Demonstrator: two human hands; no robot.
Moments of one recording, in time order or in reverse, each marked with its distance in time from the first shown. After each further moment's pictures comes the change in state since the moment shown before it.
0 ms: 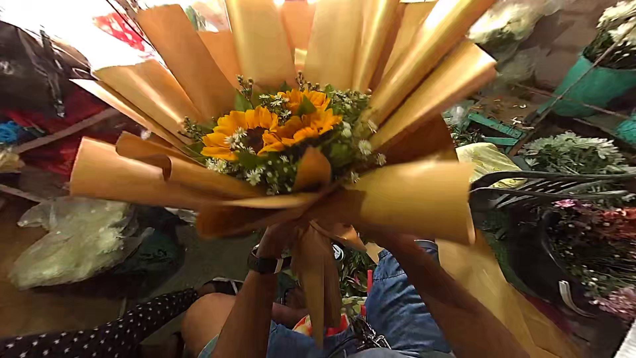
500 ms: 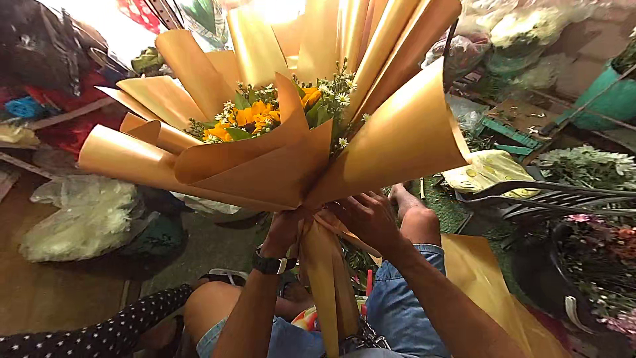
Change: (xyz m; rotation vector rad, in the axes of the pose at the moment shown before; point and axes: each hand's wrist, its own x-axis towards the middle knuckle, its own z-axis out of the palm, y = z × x) left_hand 0.013 -0.012 -0.006 -0.284 -0.134 0.158; right_hand 0.029 0.006 0.025 -0.753 0.373 -0.980
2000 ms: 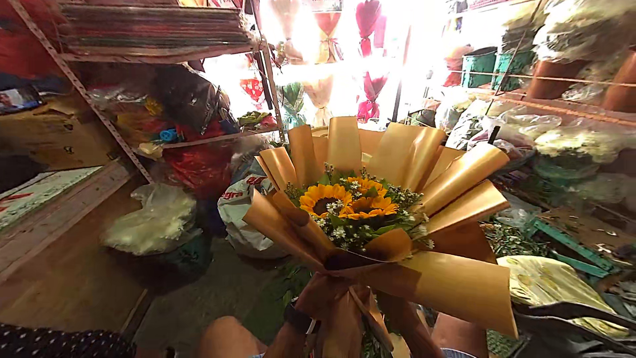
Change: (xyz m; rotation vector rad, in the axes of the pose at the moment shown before) left_hand -0.032 -0.004 -0.016 0.162 0.064 -0.202; right_hand -0.020 -0.024 0.008 0.303 -0.560 0.792
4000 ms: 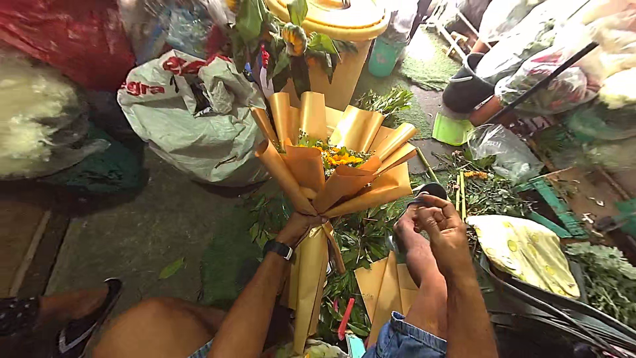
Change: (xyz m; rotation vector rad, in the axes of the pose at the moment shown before) left_hand 0.173 -0.219 -0.084 -0.209 0.155 -0.288; right_hand 0.163 0.125 -0.034 0.364 0.165 0.016
